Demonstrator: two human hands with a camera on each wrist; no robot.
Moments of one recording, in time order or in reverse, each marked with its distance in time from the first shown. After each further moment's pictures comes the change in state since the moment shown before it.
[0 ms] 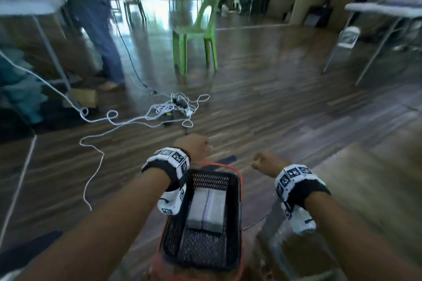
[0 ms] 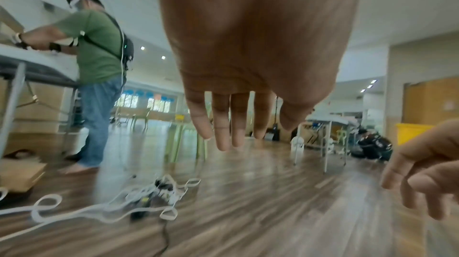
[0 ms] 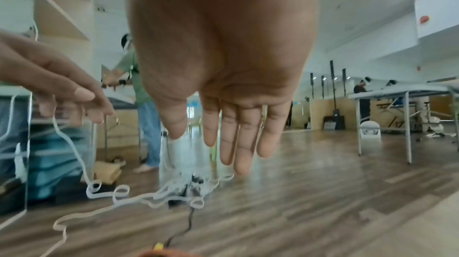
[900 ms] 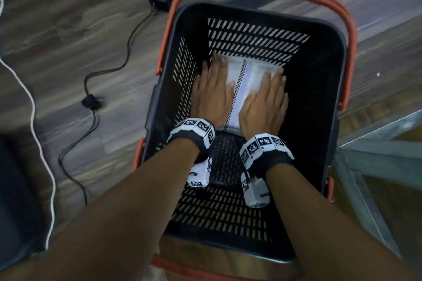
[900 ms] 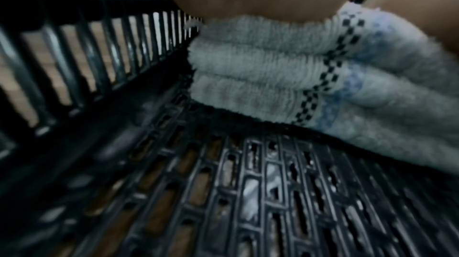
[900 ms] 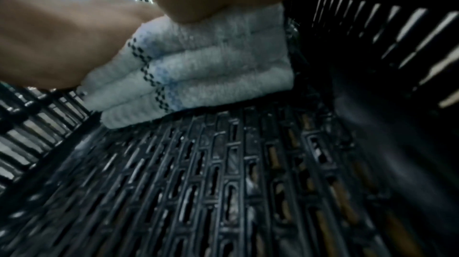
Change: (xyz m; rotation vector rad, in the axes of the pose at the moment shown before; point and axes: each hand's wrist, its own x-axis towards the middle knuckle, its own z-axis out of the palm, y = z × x) left_hand 0.129 -0.093 0.449 -0.297 0.120 -0.170; right_hand 0.204 0.008 0.423 0.121 0.378 0.195
